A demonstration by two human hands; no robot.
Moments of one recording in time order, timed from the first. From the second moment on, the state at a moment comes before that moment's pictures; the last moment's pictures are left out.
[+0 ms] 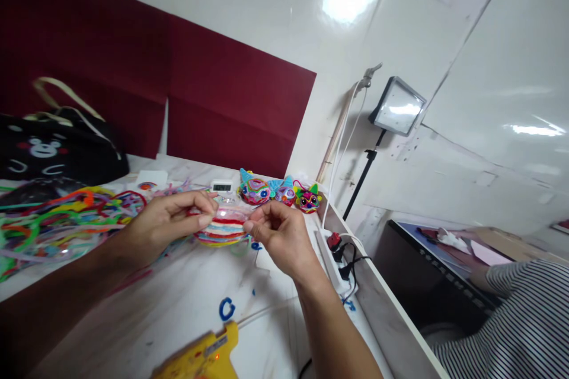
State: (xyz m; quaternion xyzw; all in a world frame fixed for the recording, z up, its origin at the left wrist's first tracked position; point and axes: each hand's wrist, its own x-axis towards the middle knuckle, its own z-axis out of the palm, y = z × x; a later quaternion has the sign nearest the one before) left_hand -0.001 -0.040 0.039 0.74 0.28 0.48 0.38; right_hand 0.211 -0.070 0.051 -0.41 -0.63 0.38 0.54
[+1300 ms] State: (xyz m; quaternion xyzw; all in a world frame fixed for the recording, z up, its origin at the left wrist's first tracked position) left_hand -0.003 -0.034 0.038 0.68 0.25 0.47 0.50; right_hand 0.224 -0.066 0.044 -0.35 -0.74 0.33 0.47
